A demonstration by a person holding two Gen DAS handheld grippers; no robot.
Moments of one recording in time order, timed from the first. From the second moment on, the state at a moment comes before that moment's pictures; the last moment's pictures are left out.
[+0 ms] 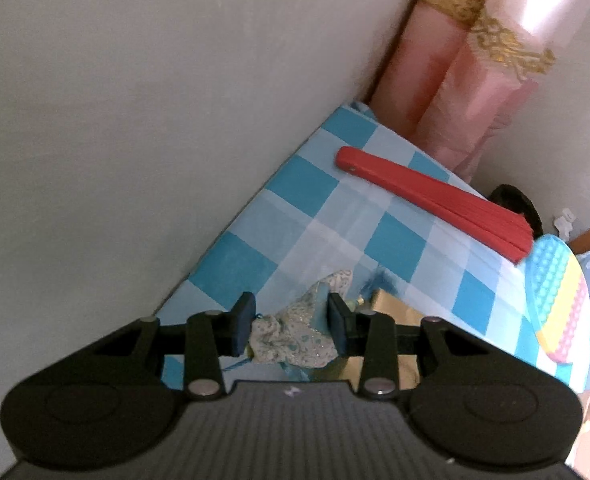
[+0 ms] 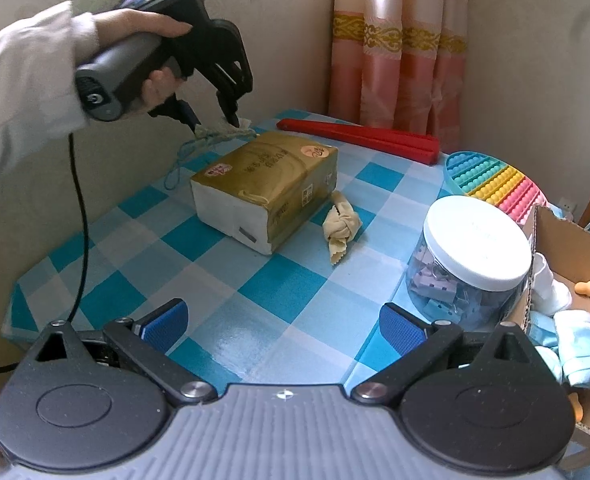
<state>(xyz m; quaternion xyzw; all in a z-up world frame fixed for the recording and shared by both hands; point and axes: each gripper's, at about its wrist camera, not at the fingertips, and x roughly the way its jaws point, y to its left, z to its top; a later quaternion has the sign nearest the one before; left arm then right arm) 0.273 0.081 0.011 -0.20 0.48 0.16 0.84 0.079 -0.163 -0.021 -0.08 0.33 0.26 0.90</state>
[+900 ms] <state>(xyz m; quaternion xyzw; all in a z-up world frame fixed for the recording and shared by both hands) 0.119 0.062 0.024 -0.17 0.44 0.09 0.88 0.107 -0.161 -0.003 -0.10 0.30 0.24 0.92</state>
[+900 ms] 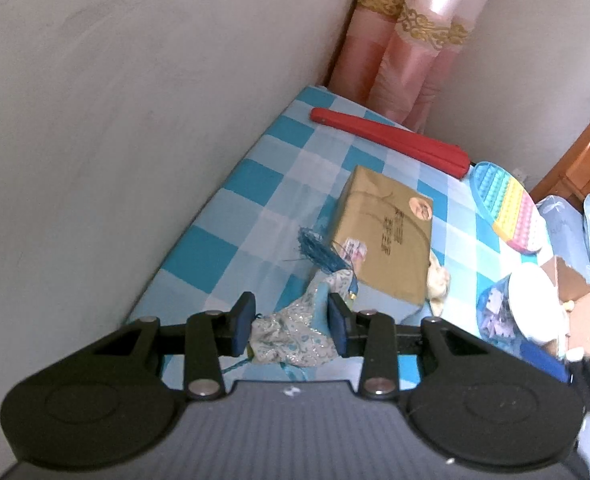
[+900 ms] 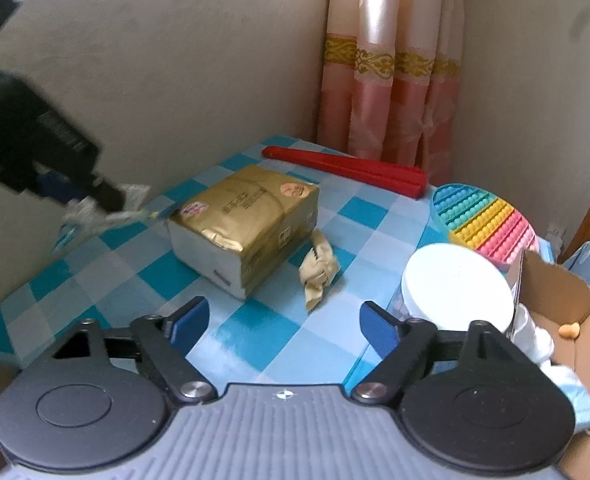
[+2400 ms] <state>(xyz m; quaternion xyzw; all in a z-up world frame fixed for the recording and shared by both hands) 0.108 0.060 -0.016 -0.13 0.47 0.05 0.87 0.187 -0.126 -0.040 -0.09 0.35 0.20 0.91</state>
